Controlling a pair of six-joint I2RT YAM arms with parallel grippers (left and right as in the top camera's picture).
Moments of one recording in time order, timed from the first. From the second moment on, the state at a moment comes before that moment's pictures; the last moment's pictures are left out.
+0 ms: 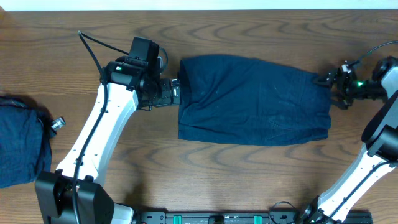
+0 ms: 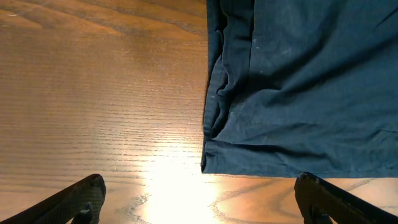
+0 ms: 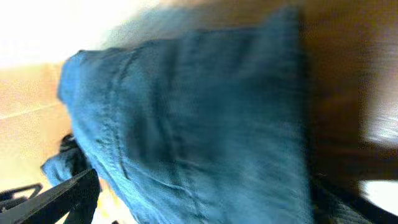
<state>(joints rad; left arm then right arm) -0.24 1.60 1.38 -1.07 0.12 -0.33 -0.51 2.30 1.65 -1.03 -0.86 -0.12</state>
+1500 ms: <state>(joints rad) -0.25 1.60 1.38 -1.06 0.12 -0.33 -0.41 2.23 2.24 -1.57 -0.59 -0.06</state>
